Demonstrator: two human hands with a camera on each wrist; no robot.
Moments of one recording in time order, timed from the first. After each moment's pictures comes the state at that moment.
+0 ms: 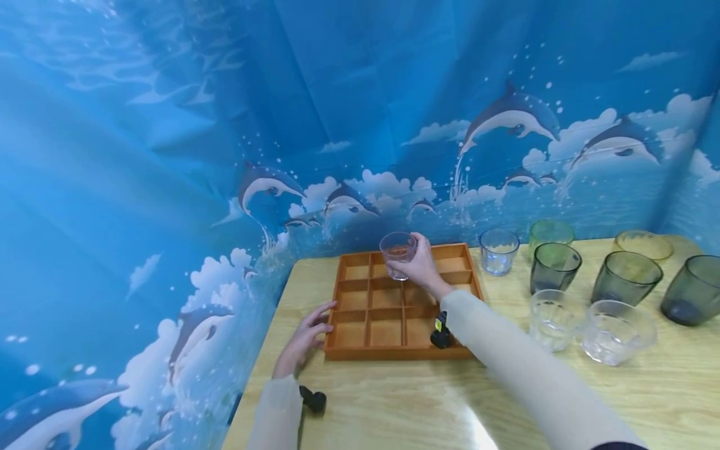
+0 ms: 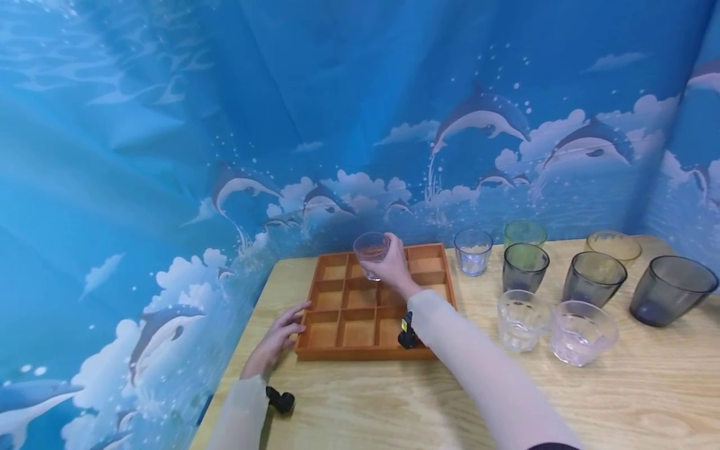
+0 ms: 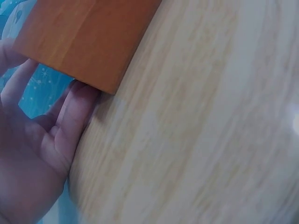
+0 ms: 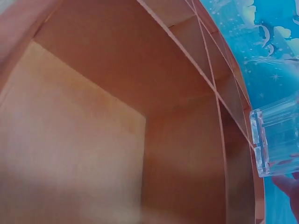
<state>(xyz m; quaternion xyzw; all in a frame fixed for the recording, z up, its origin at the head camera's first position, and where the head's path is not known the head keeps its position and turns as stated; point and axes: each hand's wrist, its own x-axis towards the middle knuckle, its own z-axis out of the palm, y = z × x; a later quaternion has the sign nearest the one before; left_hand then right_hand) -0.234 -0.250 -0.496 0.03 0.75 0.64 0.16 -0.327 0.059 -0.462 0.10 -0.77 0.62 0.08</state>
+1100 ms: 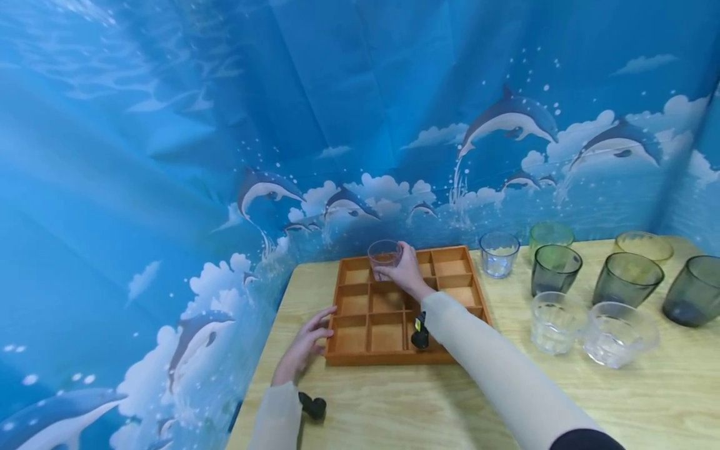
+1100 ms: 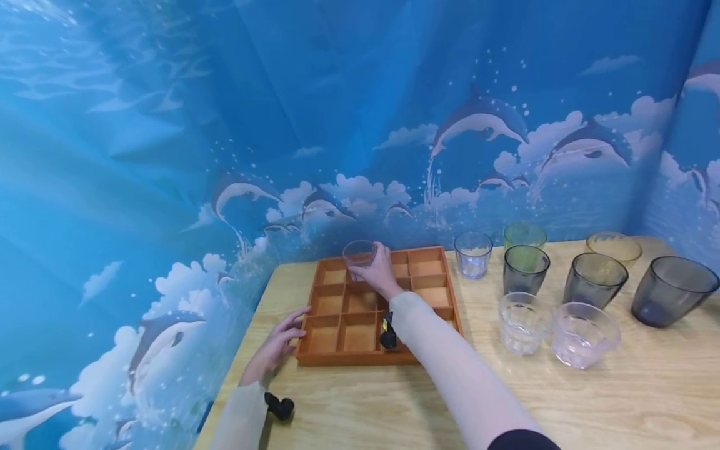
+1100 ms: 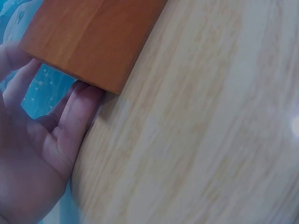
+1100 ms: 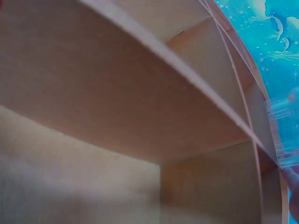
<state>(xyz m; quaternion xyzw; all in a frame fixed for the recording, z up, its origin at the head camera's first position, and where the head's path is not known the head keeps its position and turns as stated) -0.243 -0.258 -0.525 0.02 0.74 0.65 0.16 -0.343 0.025 -0.481 0.07 -0.76 0.65 0.04</state>
